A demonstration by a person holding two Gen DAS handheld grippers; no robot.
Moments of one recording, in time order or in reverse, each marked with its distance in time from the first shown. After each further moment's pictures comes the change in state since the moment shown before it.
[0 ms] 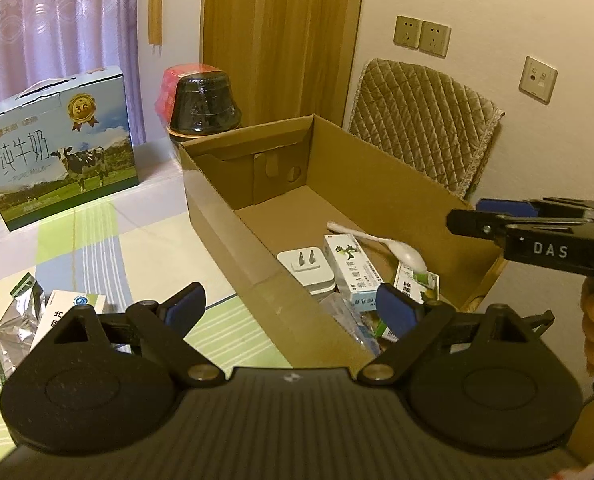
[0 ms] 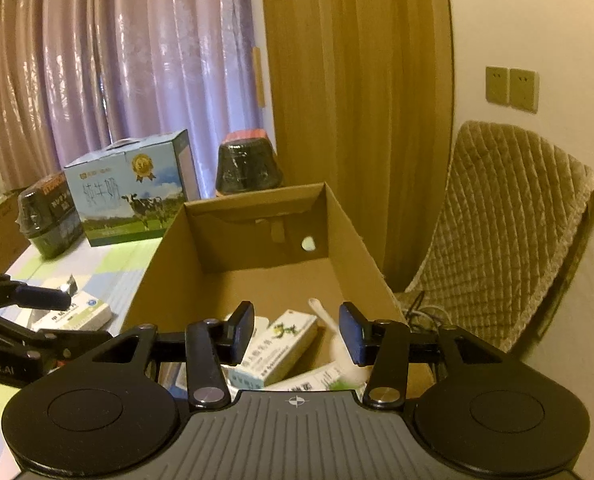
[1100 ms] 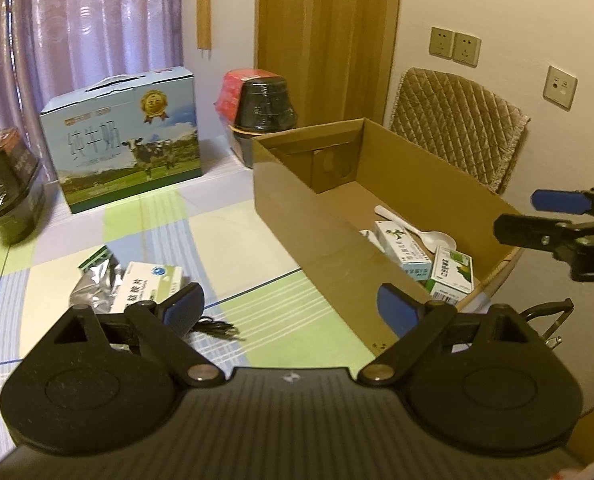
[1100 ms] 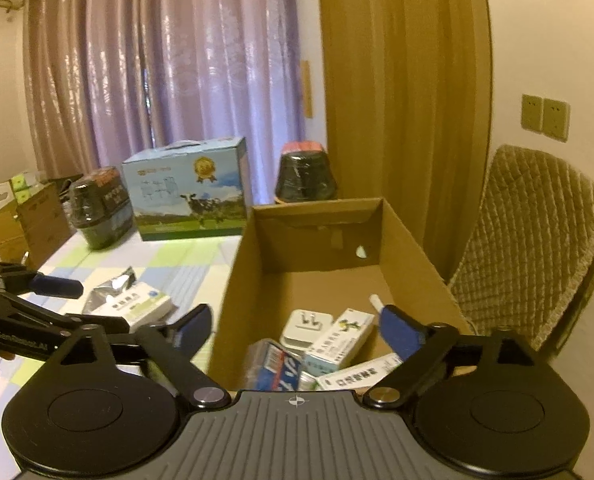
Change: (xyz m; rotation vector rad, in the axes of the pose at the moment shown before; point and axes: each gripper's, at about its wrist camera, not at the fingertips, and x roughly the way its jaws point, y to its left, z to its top) left arm -0.062 0.037 -0.028 -0.034 -0.016 0.107; right arm -0.043 0.064 -0.005 -0.073 -0.032 0.085
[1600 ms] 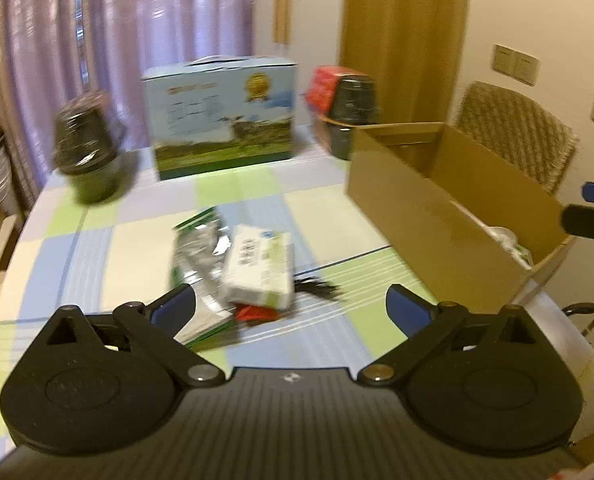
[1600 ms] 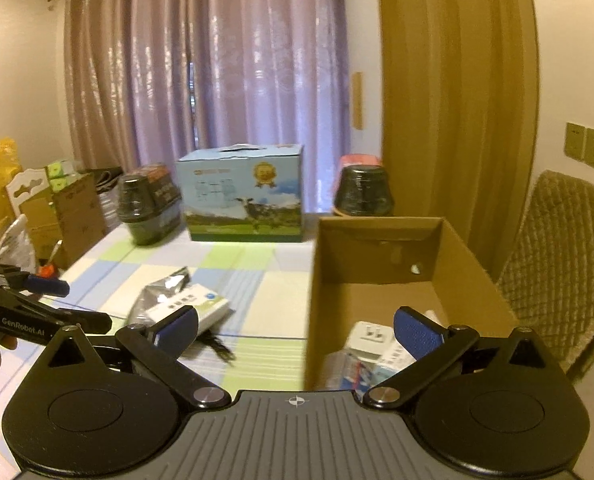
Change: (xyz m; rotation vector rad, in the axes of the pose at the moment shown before) left arm -0.050 0.087 -0.038 -0.109 0.002 0.135; right arm -0.001 0.062 0.001 -0.069 -0.009 0.094
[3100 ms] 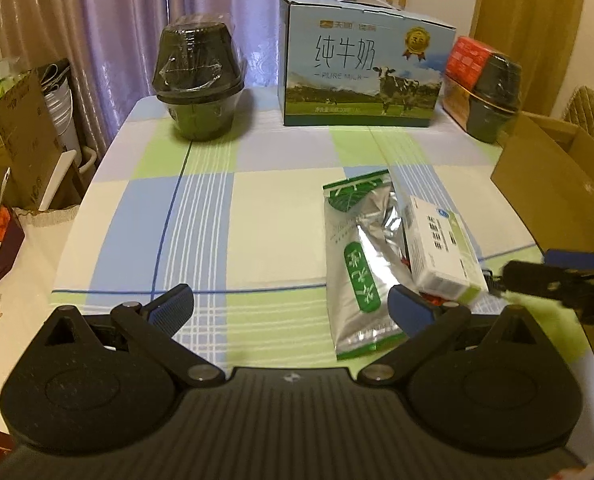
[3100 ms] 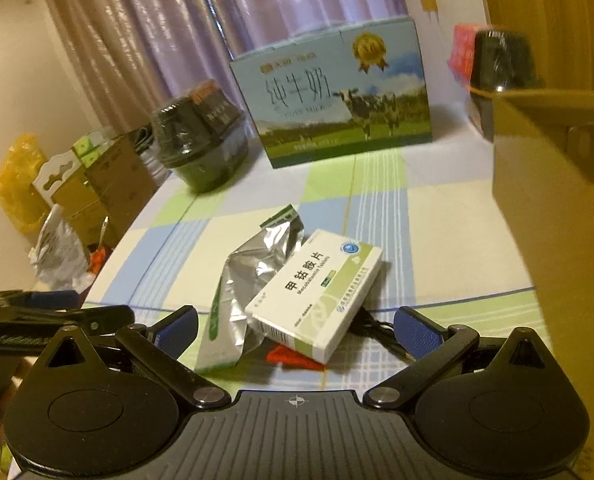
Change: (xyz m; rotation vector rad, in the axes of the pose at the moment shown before) left arm 0.068 0.144 -0.006 -0.142 0.126 0.168; right arm 0.208 0.105 -0.012 0.208 0.255 0.195
